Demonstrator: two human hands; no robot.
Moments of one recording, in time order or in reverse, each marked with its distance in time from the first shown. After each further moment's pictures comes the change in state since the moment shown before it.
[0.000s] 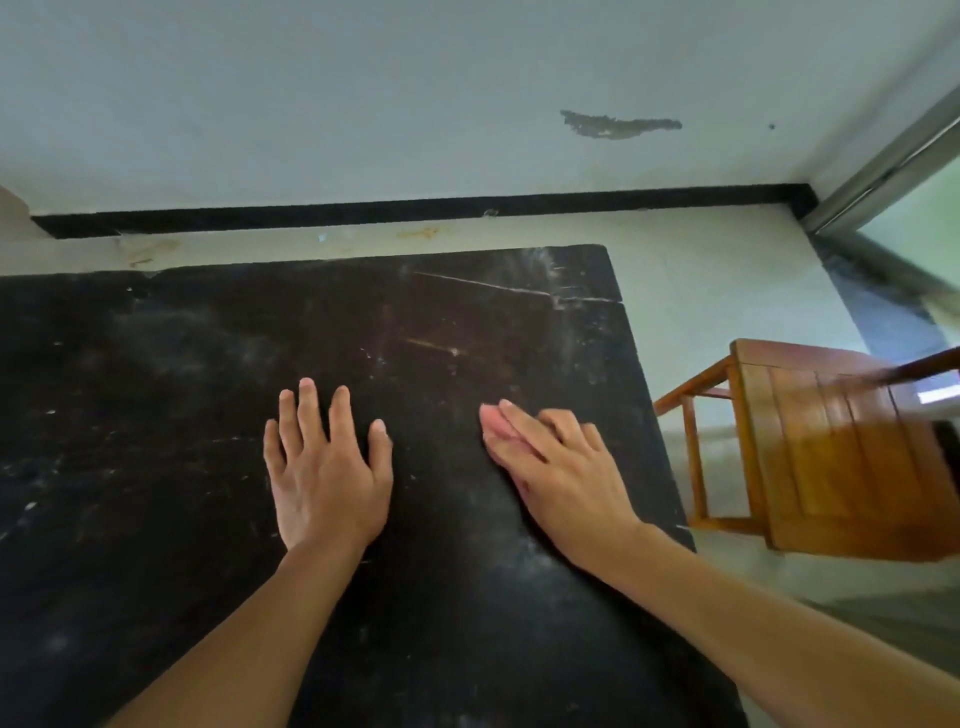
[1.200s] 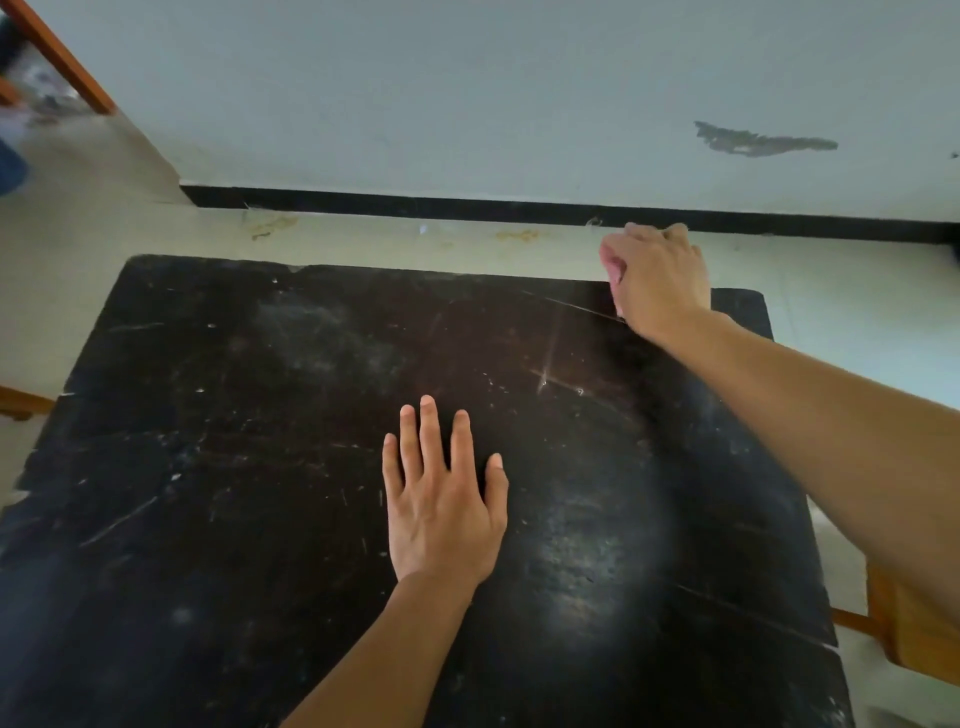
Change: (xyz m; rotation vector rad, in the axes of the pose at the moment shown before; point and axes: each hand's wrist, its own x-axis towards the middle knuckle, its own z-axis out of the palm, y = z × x) left_hand 0.002 -0.004 0.014 0.077 0.148 0.044; right_hand 0.233 0.046 -0.033 -0.040 0.025 0.225
